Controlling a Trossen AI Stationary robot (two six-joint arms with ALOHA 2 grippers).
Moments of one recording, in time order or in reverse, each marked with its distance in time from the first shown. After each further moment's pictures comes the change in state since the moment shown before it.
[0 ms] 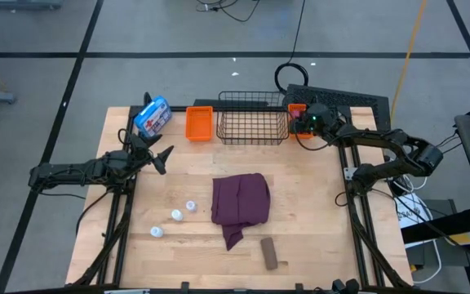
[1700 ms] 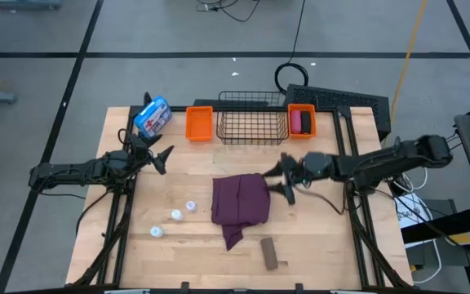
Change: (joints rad) left arm 0.000 0.000 0.000 0.000 0.000 0.000; right arm 0.846 -0.127 -0.001 0.268 -0.390 -0.022
